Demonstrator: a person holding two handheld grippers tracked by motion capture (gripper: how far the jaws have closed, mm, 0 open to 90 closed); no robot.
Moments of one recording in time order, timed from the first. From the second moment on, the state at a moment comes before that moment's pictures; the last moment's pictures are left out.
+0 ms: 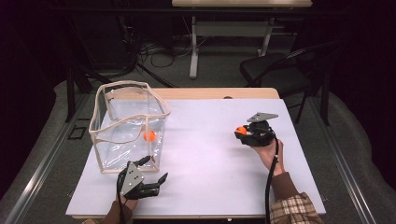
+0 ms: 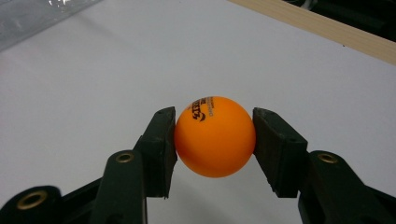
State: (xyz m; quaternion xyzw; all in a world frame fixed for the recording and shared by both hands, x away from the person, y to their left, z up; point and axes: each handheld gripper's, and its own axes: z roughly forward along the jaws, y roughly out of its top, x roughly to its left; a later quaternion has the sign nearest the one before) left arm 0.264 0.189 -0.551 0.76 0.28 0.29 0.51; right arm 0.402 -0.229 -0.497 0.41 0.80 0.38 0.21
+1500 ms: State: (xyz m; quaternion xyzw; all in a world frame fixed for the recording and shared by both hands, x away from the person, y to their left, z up) left arm 0.260 0.192 -0.551 0.76 0.28 0.29 0.51; right arm 0.399 -0.206 -0.457 0.37 0.81 0.40 0.22
